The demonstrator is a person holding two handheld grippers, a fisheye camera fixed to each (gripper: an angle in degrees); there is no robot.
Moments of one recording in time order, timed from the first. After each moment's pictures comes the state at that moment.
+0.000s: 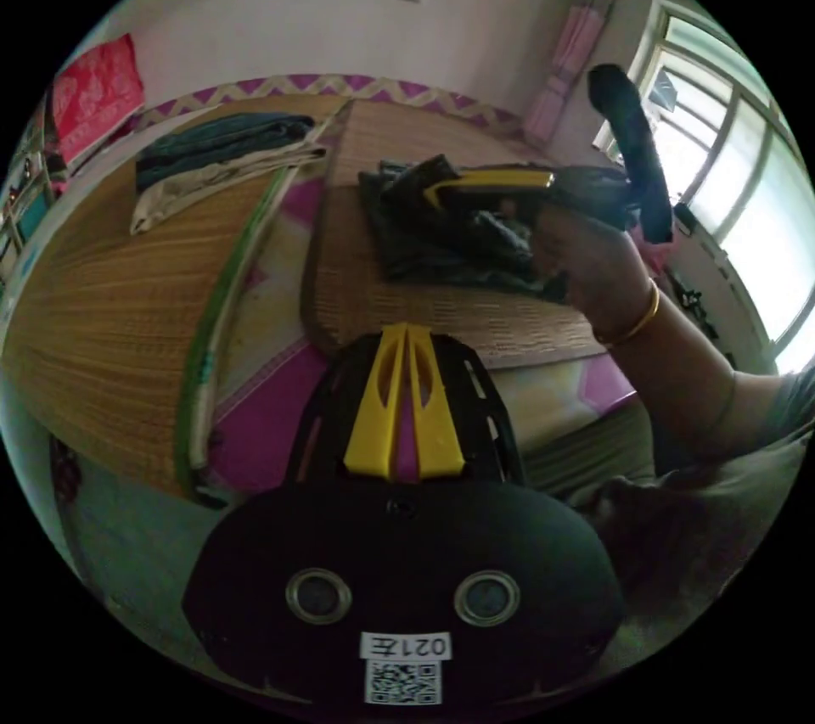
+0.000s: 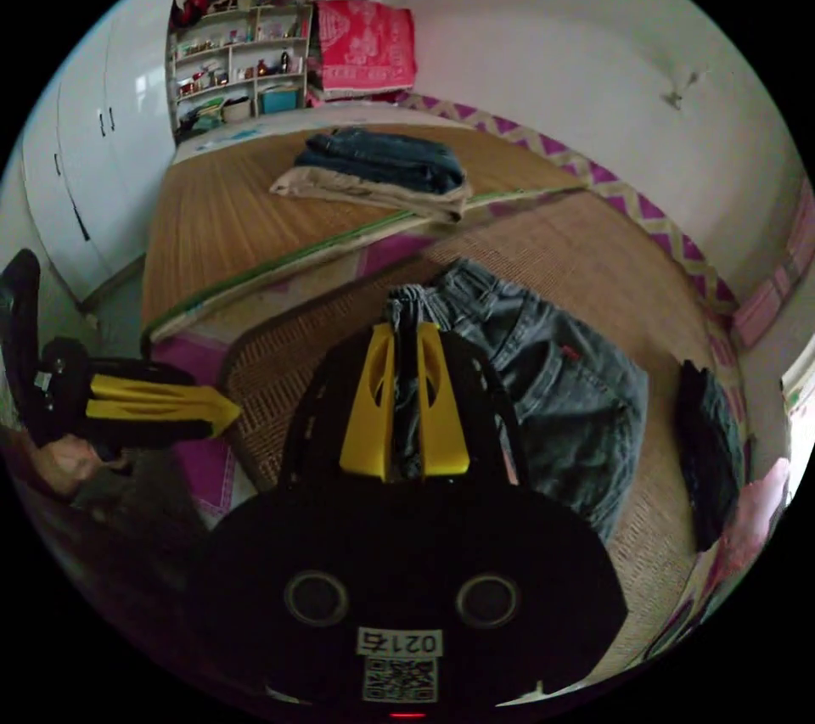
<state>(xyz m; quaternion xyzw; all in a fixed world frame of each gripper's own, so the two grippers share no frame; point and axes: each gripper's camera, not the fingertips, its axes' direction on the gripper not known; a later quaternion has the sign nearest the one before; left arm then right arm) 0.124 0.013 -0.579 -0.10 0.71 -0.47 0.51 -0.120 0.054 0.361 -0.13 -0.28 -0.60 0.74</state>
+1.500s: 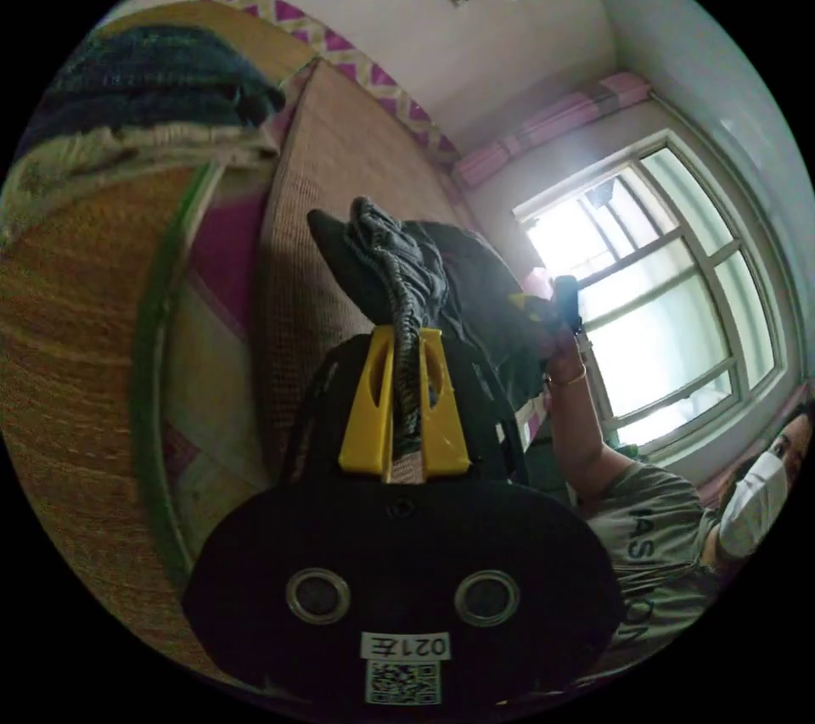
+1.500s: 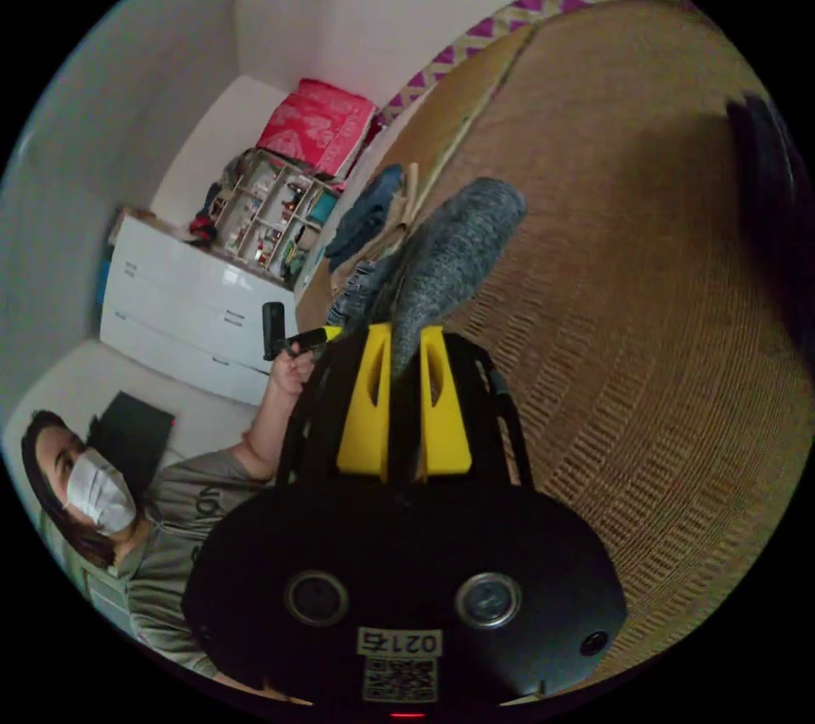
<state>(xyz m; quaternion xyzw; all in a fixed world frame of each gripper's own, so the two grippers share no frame) 0.069 0.022 -0.133 -0.05 0.82 -0.52 0.23 -0.045 -0.192 0.733 -0.42 -0.47 -0.28 0.72</state>
